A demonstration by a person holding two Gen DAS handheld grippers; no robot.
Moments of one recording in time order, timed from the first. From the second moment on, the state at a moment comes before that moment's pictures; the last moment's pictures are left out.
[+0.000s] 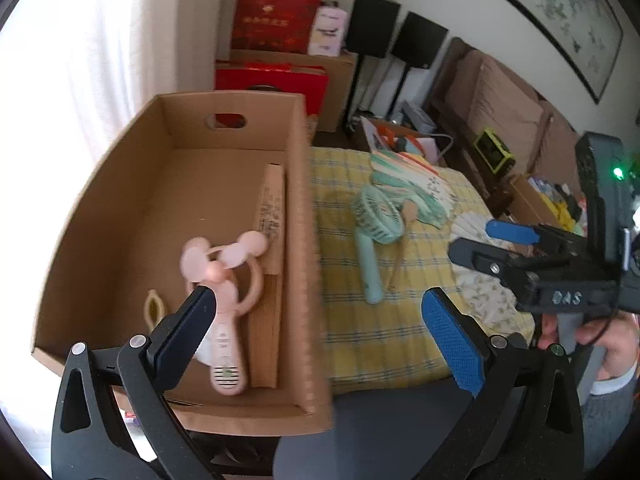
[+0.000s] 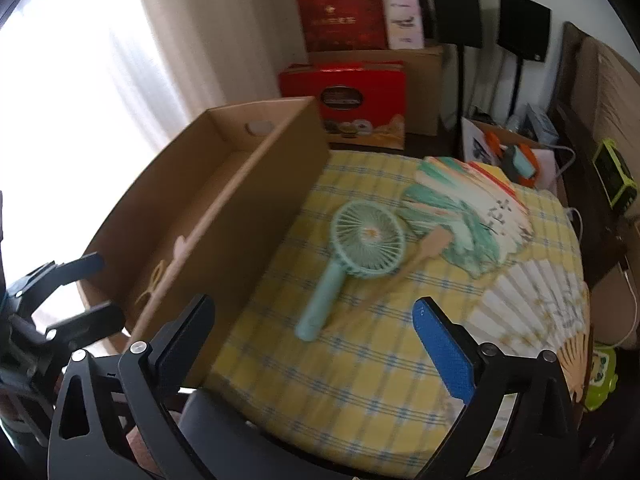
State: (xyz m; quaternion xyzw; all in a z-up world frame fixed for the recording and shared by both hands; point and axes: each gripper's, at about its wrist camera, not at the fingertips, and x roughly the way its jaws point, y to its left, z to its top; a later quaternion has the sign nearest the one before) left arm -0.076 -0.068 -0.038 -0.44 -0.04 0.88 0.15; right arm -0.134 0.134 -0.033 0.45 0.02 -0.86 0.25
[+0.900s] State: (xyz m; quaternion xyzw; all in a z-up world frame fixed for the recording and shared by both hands) left arm -0.072 0.037 -0.074 -0.41 0.00 0.89 0.19; right arm -0.236 0.167 -0.088 0.49 -0.04 -0.83 0.25
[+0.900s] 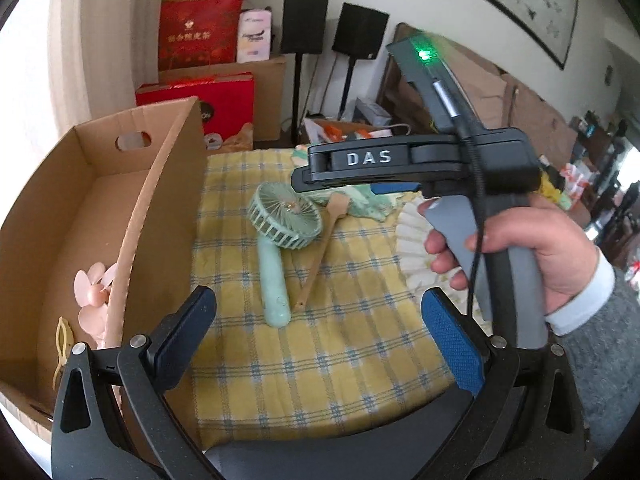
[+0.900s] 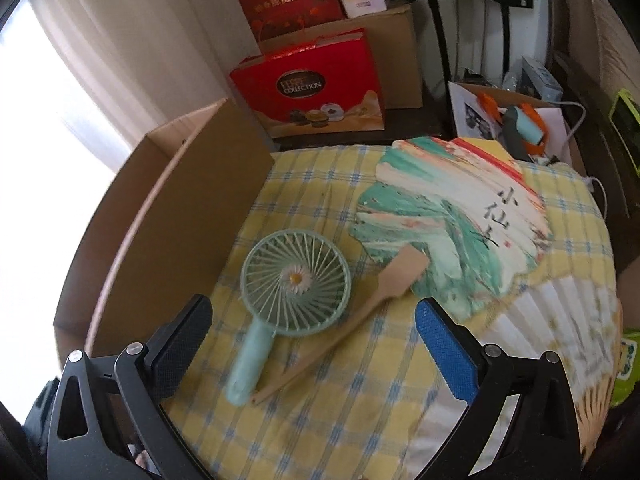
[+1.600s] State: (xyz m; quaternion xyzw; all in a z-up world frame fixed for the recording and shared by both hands) left arm -0.090 0.019 -0.085 -0.45 -0.03 0.88 0.18; right arm -0.283 0.124 -0.142 0.54 -0.03 -0.80 0.26
